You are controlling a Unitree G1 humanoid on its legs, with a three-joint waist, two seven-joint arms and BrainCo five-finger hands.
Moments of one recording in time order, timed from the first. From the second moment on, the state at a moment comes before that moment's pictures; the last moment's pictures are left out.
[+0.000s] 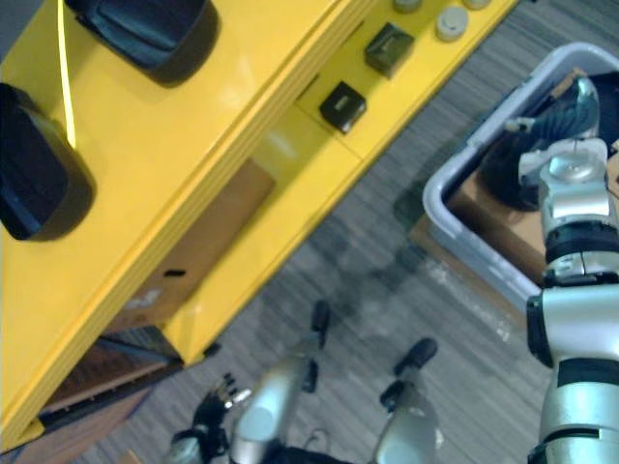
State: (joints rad) left arm 0.09 0.15 -0.21 0.88 -0.46 -0.25 -0.03; right arm -1.13 -0.80 0.21 1.12 0.27 0.15 -0.22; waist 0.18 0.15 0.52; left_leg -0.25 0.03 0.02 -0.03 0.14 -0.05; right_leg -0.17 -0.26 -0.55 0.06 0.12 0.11
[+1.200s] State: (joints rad) left arm 0.08 0.18 -0.24 0.92 -0.47 -0.23 0.00; right arm -0.94 -0.77 -0.17 1.21 0.26 0.32 -0.19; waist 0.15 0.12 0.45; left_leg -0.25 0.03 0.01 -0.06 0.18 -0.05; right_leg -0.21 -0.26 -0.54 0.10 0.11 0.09
